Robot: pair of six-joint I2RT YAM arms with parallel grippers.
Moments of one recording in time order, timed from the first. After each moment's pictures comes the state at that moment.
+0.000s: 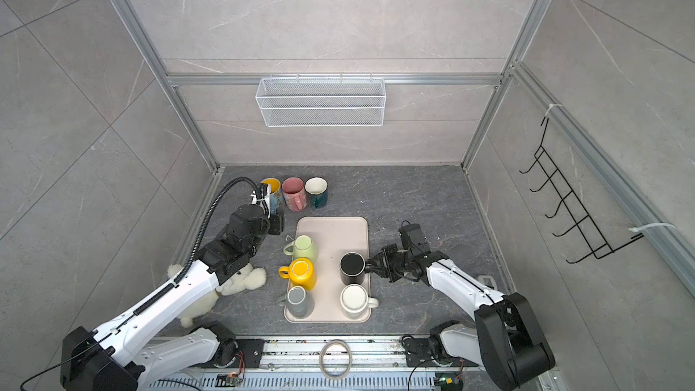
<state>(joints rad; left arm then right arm) -0.59 1.07 0.85 -0.21 -0.44 -0.14 0.34 1.26 0.56 -0.23 -0.63 1.62</state>
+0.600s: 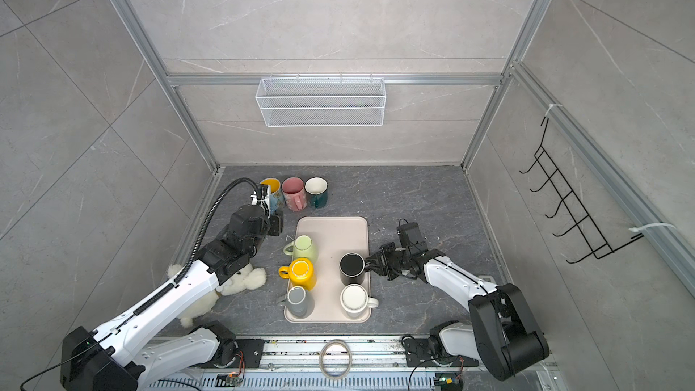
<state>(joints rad) -0.59 1.07 0.86 -0.23 -0.47 -0.13 0.34 1.31 0.56 -0.18 -0.64 1.60</state>
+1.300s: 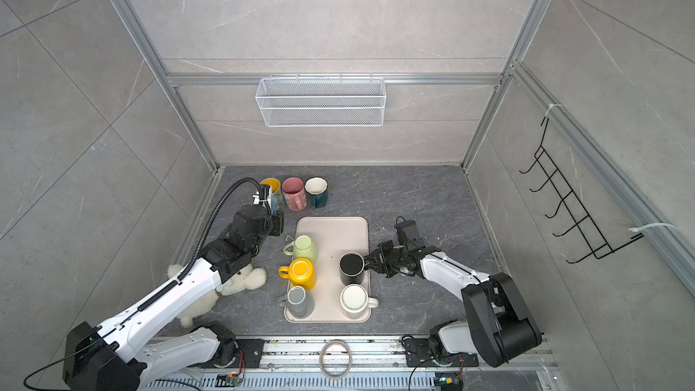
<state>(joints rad) -0.59 1.10 0.86 -0.23 -0.49 -0.11 0.34 1.38 0.59 -0.14 -0.65 1.60</state>
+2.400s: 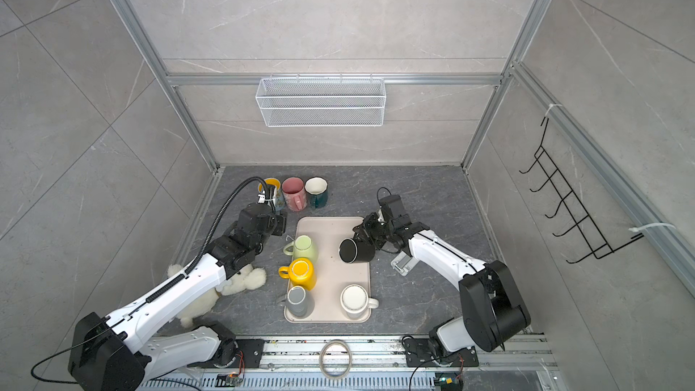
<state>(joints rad) -0.59 1.15 0.87 -0.23 -0.48 -0.08 0.47 1.46 0.95 -0.24 -0.40 1.24</state>
